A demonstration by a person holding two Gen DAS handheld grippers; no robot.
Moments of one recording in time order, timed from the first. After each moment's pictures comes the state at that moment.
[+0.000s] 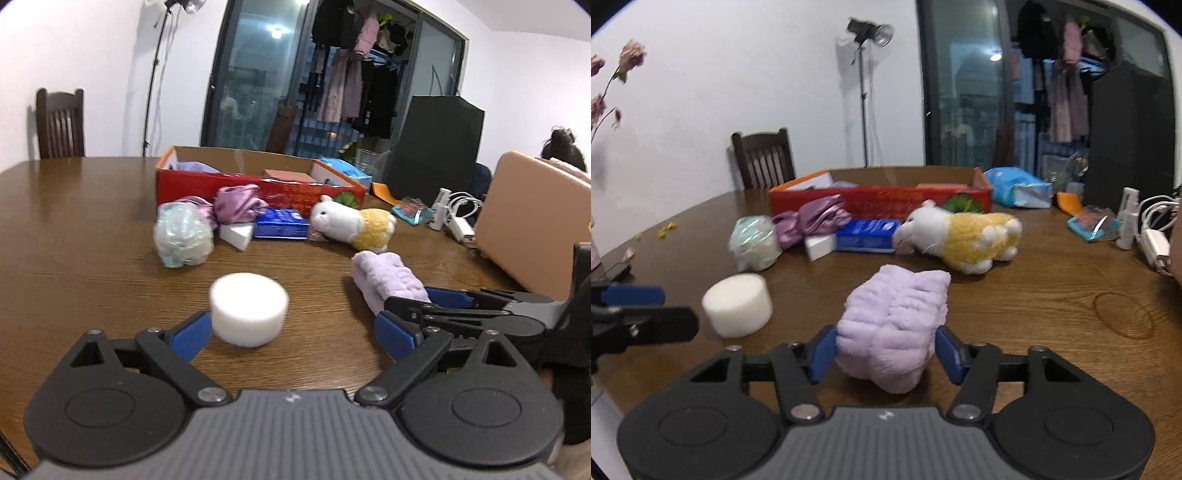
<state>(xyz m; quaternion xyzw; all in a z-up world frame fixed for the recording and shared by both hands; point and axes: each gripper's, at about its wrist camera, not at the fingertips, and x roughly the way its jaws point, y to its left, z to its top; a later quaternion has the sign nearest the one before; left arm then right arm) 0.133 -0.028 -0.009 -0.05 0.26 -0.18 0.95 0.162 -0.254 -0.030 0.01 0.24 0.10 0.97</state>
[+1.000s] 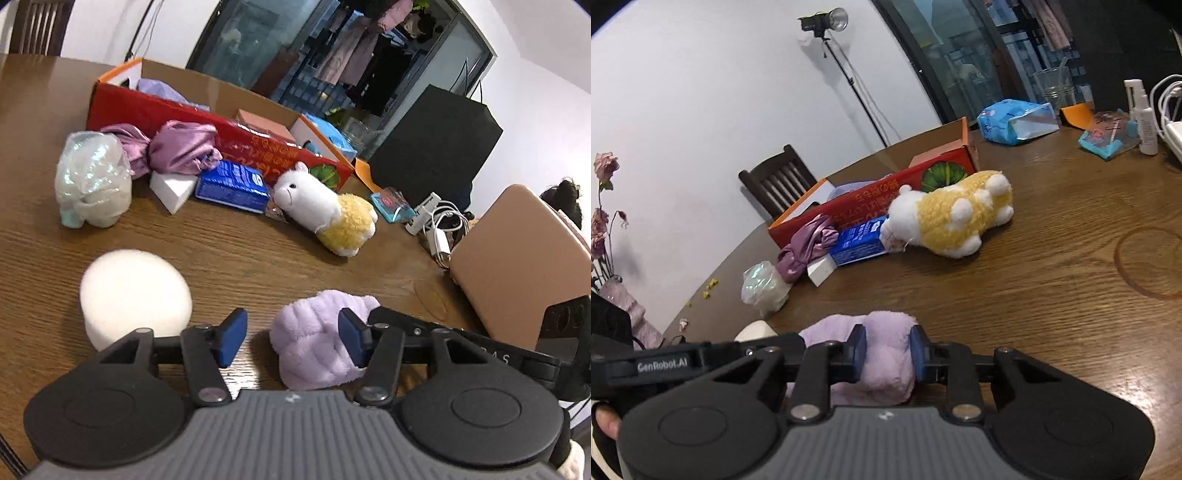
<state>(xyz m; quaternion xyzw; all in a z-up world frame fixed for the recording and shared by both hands) 0.224 -0.062 -0.027 -0.17 0.36 -0.23 0.89 0.212 -0.330 -0.035 0.20 0.31 0.20 0.91</state>
